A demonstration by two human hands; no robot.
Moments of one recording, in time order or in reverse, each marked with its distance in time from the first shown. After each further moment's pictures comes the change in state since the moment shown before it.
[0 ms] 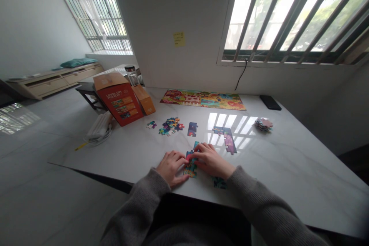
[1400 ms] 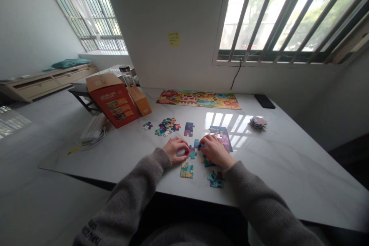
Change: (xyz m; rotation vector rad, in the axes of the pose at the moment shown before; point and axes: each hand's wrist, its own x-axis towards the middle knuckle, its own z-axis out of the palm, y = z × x) left_hand 0.069 -0.044 0.003 -0.099 -0.077 0.100; right_hand -0.003 0.049 0.001 -0.158 0.126 0.276
